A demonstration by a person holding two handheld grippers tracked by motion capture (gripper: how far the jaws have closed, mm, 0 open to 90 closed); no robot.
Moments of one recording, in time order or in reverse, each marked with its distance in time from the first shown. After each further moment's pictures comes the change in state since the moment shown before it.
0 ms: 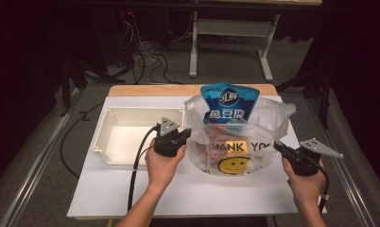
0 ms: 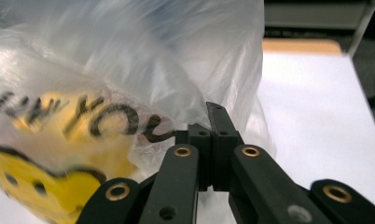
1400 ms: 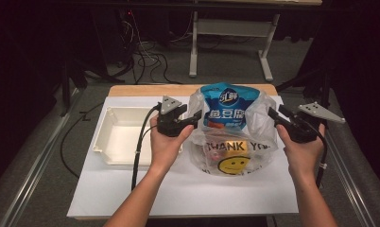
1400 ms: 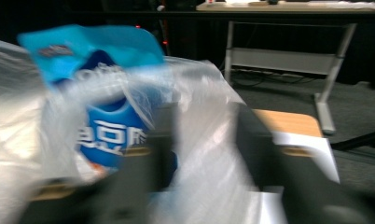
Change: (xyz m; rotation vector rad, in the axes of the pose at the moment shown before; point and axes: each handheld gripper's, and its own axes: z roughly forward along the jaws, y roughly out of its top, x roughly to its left) left arm -0.001 0.057 0.009 -0.091 0.023 0.007; right arm 0.023 0.099 0.015 -0.116 -0.068 -0.044
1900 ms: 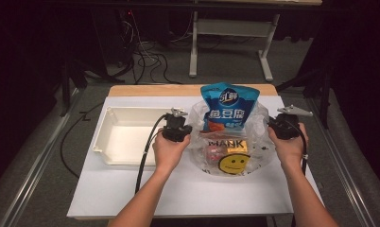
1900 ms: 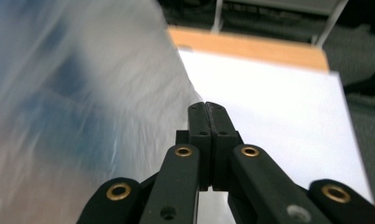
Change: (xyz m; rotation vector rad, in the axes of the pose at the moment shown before) left arm 0.023 -0.055 0.053 0.337 0.081 -0.038; right arm -0.031 -0.052 0.076 0.261 -0.050 -0.048
